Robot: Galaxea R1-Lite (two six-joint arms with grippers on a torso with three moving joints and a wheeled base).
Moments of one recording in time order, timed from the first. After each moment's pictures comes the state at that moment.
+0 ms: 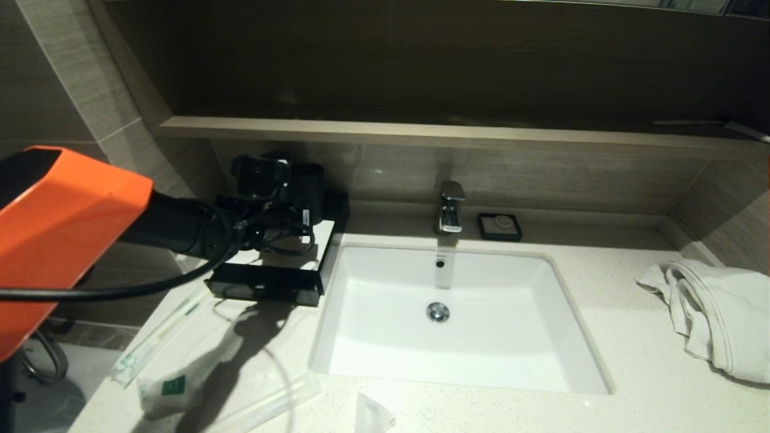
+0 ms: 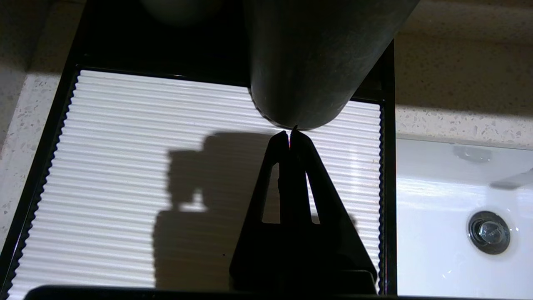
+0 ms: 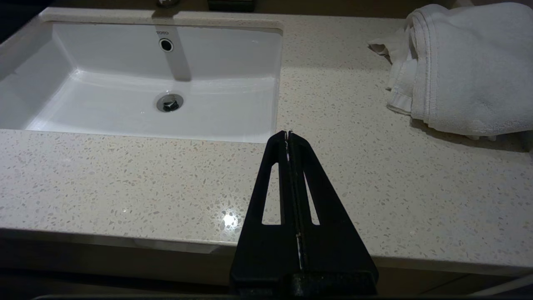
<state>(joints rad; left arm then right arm) -0.30 2.11 -1.41 -0.29 0.20 -0.13 0.00 0.00 0.00 0.00 0.00 0.00</state>
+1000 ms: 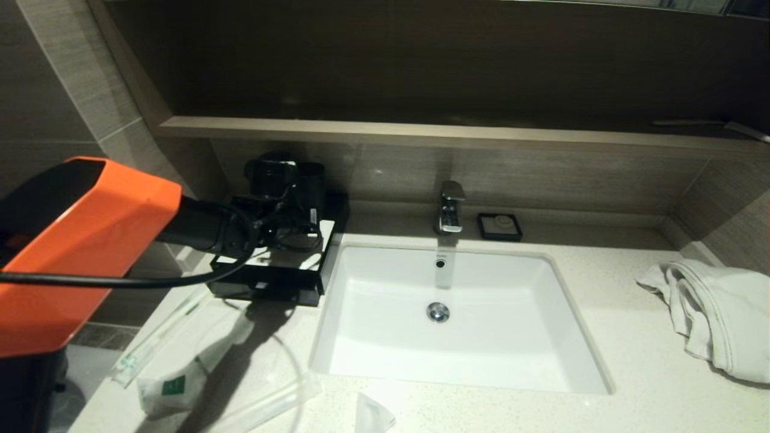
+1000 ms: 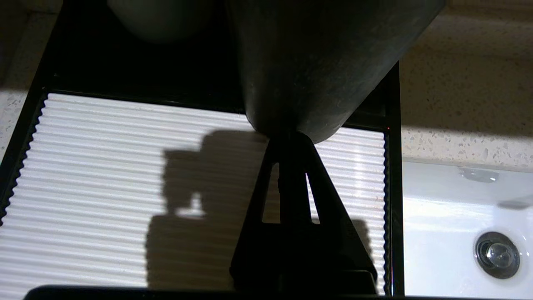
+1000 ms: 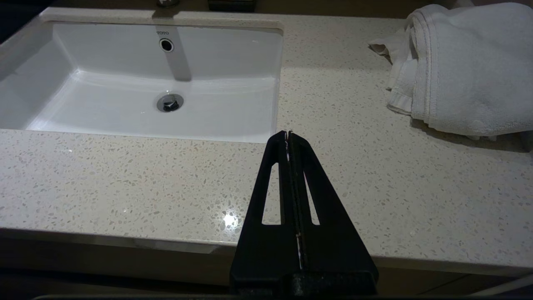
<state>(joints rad) -0.30 2.20 -1.53 -0.29 0.20 -0.13 0.00 0.00 0.00 0.00 0.00 0.00</state>
